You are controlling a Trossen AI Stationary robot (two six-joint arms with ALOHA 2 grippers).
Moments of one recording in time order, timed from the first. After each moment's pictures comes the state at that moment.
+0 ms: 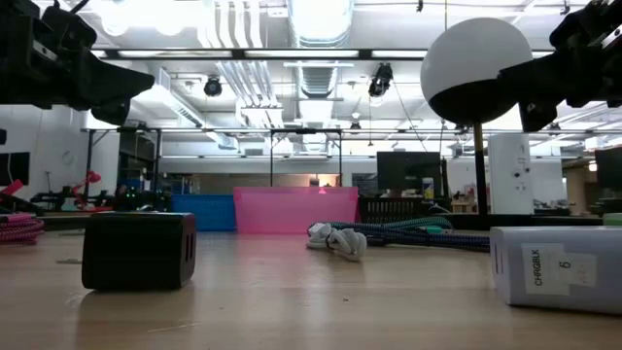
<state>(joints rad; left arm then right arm) -0.04 0.04 0.00 0.04 -0.12 -0.02 0.18 0.02 0.01 0.04 0.24 0.23</state>
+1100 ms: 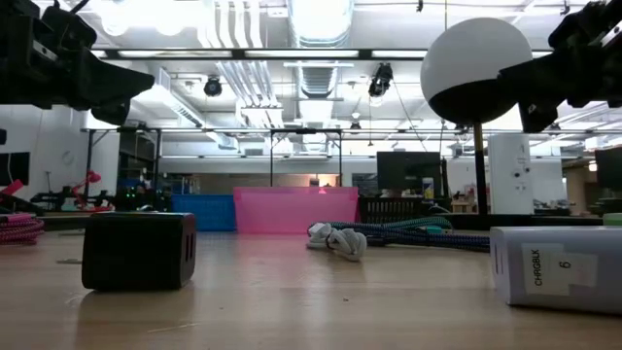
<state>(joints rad) -0.04 0.04 0.00 0.04 -0.12 -0.02 0.18 0.02 0.01 0.04 0.24 0.32</state>
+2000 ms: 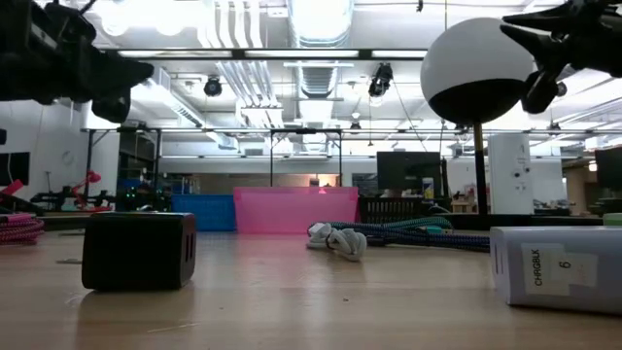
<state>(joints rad) -0.04 0.04 0.00 0.14 -0.12 -0.10 0.18 0.02 0.01 0.37 0.32 0.65</state>
